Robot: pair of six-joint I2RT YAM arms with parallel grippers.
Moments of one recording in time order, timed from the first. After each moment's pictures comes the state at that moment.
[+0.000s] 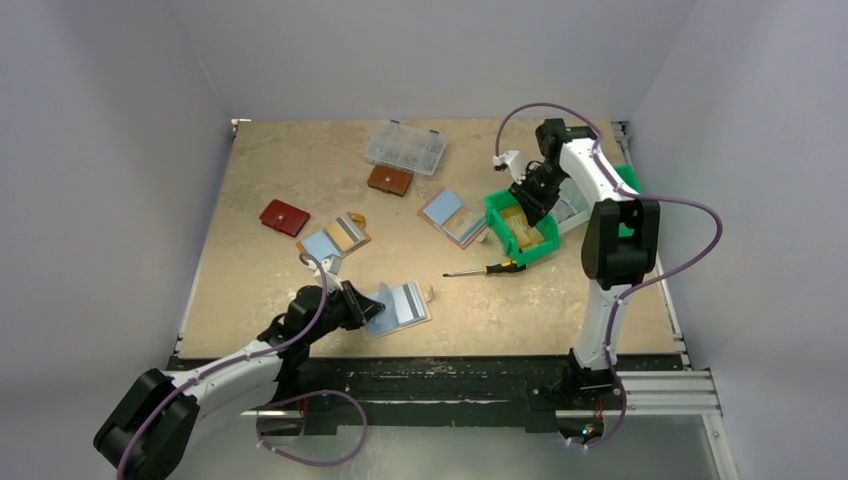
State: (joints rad) left arm -0.60 0.84 0.01 0.40 0.13 -0.89; right arm 0.10 2.04 1.77 -1.22 -0.26 -0.83
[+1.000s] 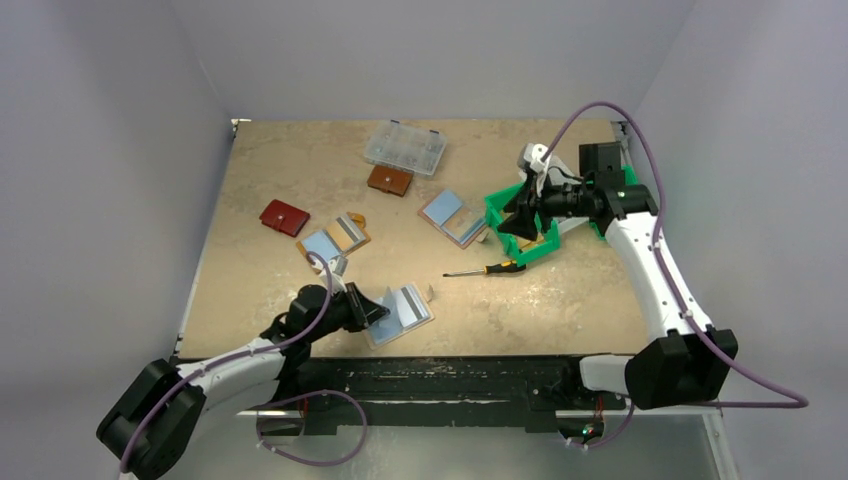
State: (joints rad) left arm -0.60 0.89 0.01 0.45 0.22 -0.88; right arm 0.11 1.31 1.31 -0.83 -0.90 -0.66
